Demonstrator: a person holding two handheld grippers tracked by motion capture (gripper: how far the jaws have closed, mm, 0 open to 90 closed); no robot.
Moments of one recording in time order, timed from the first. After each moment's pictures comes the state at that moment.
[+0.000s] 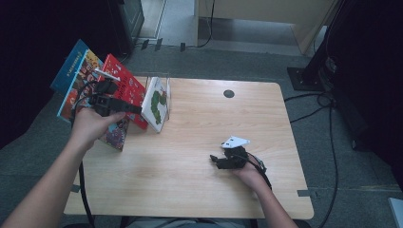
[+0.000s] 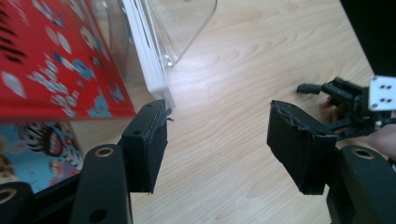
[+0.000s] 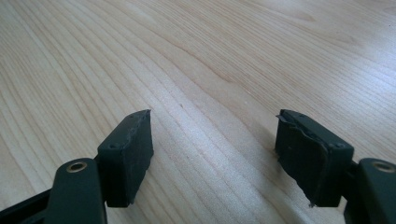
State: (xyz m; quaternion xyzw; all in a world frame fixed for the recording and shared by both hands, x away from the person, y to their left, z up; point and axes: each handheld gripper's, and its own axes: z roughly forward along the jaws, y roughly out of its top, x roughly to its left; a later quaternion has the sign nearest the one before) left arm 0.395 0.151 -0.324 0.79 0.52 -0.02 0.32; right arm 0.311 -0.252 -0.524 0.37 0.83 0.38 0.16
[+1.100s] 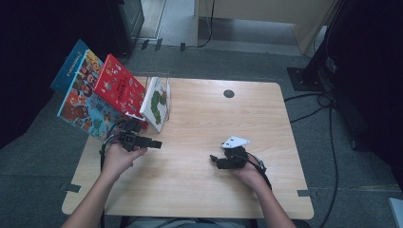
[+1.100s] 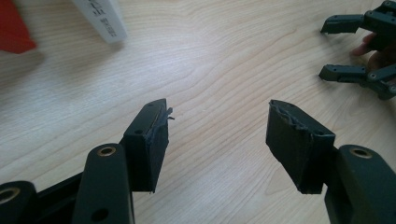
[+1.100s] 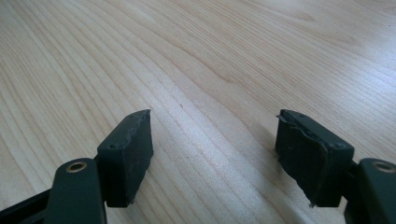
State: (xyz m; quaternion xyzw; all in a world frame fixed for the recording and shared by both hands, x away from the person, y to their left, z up) left arm 0.362 0.113 -0.448 0.81 0.49 -0.07 0.32; right arm 0.311 -0.252 -0.524 0.37 0.83 0.38 0.16
